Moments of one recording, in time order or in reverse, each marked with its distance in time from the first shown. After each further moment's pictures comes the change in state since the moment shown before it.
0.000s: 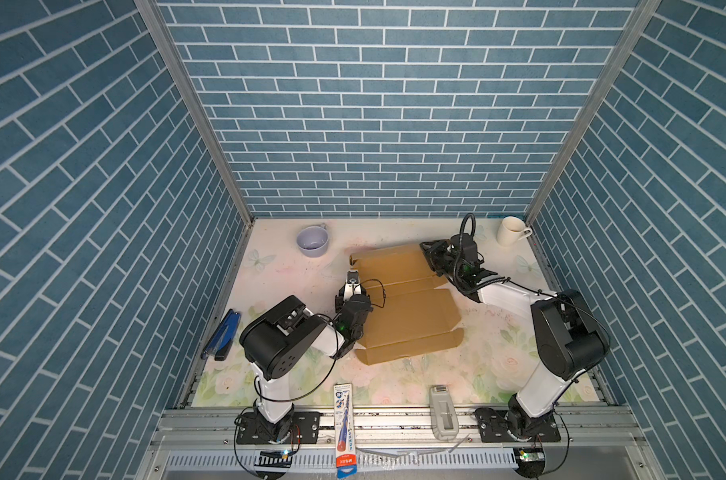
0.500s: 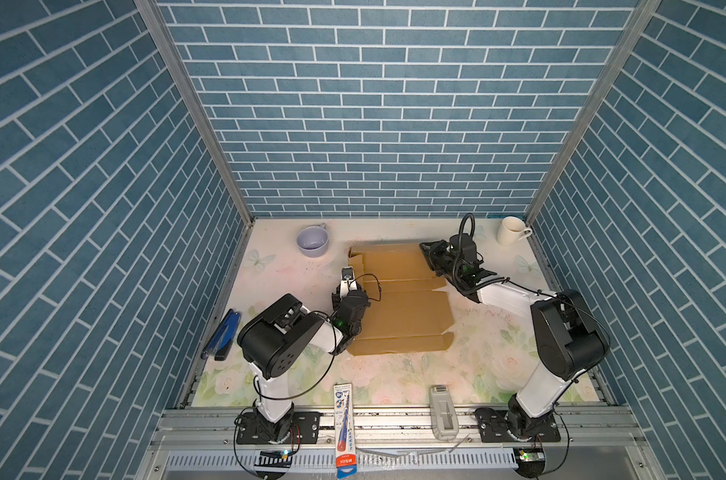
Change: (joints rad) left arm 0.034 -0.002 0.024 -0.027 0.002 -0.051; right arm 0.008 0.000 0.001 0.000 0.012 0.000
